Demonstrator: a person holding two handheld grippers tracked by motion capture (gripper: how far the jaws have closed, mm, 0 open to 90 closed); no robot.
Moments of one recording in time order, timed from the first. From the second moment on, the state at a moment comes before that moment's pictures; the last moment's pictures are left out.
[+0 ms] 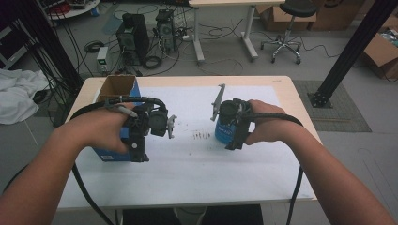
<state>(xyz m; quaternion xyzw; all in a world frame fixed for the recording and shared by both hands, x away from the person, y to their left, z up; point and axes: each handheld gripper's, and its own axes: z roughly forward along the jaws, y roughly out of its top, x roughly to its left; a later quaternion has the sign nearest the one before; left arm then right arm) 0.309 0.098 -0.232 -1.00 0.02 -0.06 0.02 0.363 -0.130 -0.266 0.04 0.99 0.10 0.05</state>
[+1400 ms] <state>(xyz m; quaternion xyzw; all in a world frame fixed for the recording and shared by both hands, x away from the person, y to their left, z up) 0.304 0.092 -0.235 -1.00 0.04 -0.06 0.02 0.332 -0.275 -0.318 0.22 0.86 0.44 0.11</state>
